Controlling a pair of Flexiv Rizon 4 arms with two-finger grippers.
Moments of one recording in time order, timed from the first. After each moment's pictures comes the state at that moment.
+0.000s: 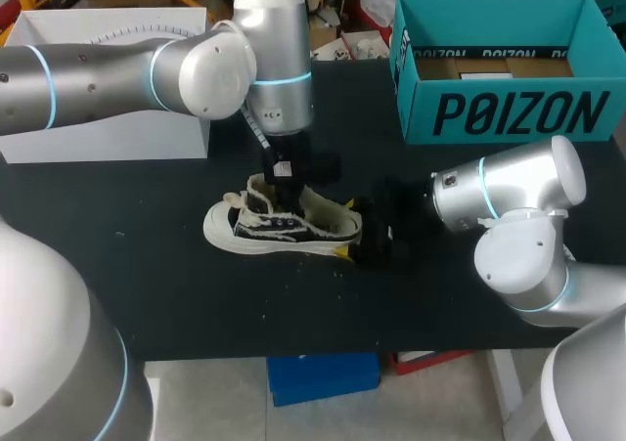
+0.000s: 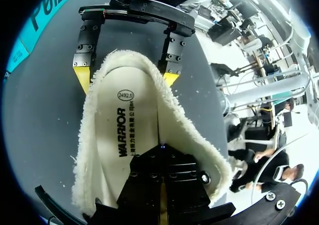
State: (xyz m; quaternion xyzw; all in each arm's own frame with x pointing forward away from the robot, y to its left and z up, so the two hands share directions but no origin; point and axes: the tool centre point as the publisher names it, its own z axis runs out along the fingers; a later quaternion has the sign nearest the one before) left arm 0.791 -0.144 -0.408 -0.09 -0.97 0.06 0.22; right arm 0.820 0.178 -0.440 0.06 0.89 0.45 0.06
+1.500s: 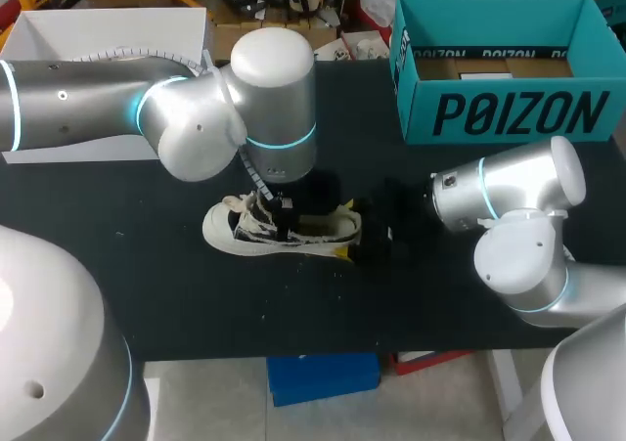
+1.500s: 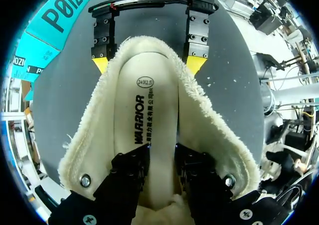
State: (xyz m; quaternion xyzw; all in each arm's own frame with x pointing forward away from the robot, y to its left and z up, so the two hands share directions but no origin) left arm 0.804 -0.133 -0.422 -0.05 -1.00 0.01 -0.02; right arm 0.819 0.178 -0.440 0.06 0.89 0.45 0.06
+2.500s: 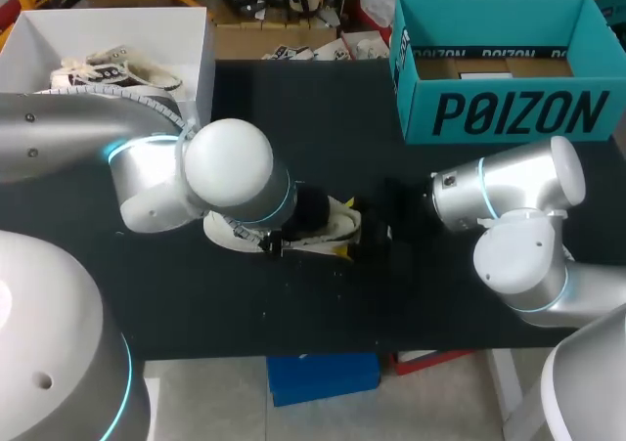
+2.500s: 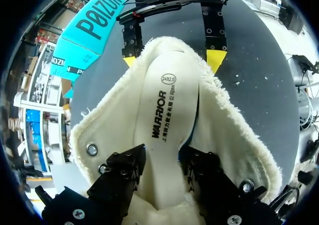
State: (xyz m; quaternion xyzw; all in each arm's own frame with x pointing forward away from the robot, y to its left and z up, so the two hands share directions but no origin) left arm 0.837 -0.132 -0.417 -0.02 -0.97 0.07 -0.24; right arm 0.820 0.178 -0.440 0.06 0.89 0.45 0.06
